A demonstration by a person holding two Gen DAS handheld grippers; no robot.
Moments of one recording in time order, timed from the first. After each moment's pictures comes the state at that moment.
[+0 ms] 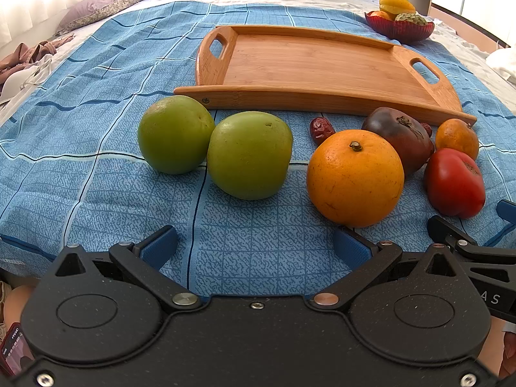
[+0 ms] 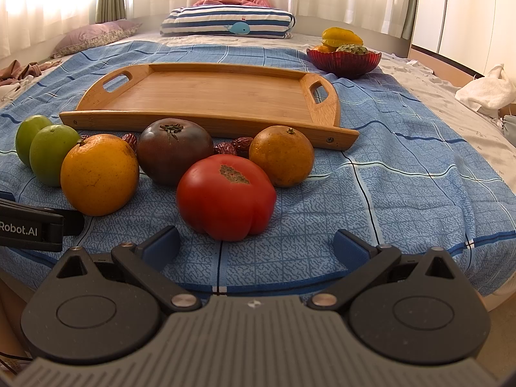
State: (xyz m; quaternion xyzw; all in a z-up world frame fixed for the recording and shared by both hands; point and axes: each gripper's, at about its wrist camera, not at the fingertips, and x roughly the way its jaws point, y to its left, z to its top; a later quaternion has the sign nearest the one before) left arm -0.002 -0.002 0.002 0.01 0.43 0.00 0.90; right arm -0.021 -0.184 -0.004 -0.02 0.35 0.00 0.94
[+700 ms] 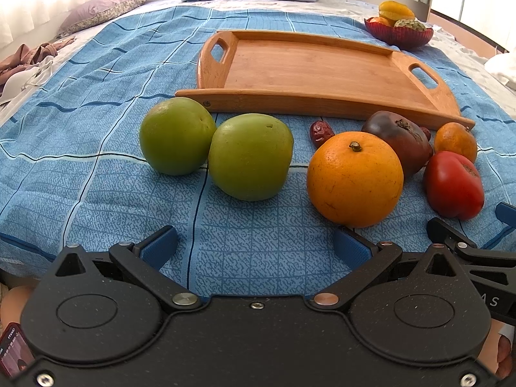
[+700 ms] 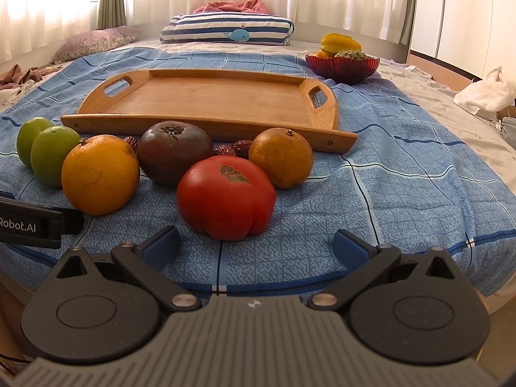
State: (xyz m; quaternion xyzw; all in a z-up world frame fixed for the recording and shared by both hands) left arm -0.006 0.001 0.008 0.00 0.42 0.00 0.91; right arm -0.029 -0.184 -0.005 -0.01 0.34 0.00 0.94
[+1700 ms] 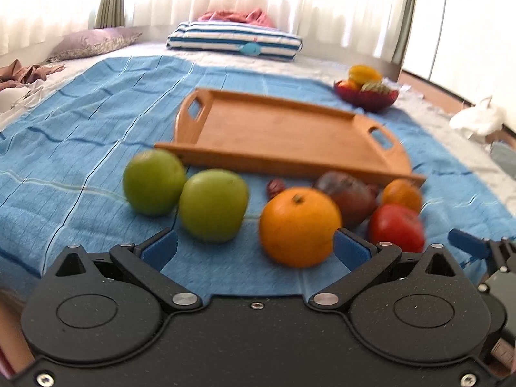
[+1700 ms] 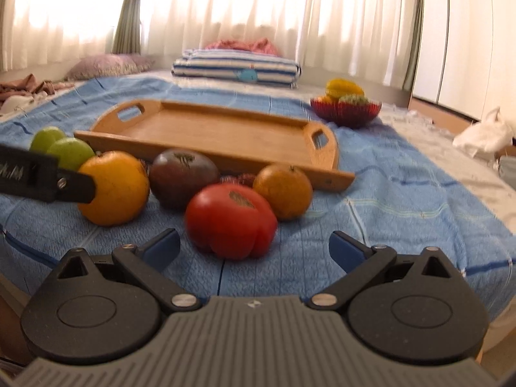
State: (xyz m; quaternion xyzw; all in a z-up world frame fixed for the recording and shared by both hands) left arm -0.033 -0.001 0.029 -0.05 0.30 -0.06 0.95; right arm -0.047 -0.180 -0.003 -0.05 0.24 0.01 0.97
